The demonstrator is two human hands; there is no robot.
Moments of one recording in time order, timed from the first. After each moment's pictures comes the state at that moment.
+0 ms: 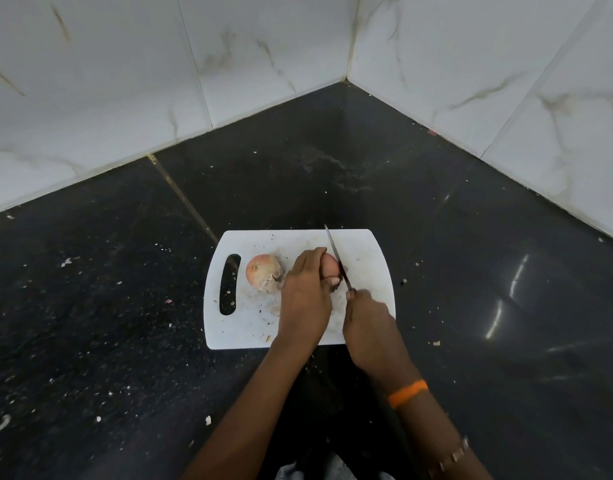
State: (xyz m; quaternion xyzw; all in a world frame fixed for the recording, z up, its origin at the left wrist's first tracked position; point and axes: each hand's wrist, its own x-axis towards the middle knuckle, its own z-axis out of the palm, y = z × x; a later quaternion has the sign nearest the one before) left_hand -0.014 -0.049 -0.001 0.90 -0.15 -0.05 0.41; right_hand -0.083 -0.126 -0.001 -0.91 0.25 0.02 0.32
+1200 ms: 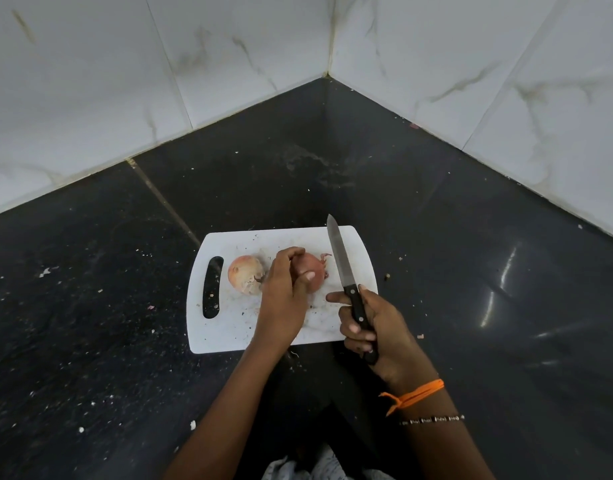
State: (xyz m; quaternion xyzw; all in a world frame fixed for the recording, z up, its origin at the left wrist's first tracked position) left_hand -0.014 -0.042 -0.005 0.83 -0.14 -0.10 0.54; right_hand -0.096 -0.161 -0.005 -0.44 0.29 0.08 0.85
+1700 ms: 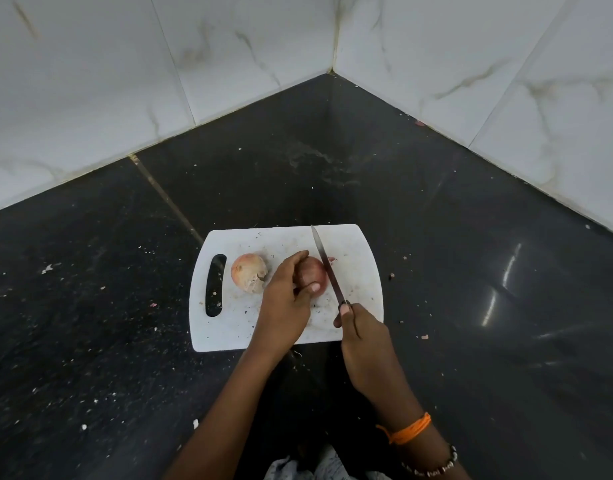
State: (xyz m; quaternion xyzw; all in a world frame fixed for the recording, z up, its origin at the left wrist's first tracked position) left_hand -0.018 -0.034 -0.007 0.82 -0.13 -0.15 0.54; right_hand -0.112 -0.121 0.000 -0.84 0.28 -0.04 0.47
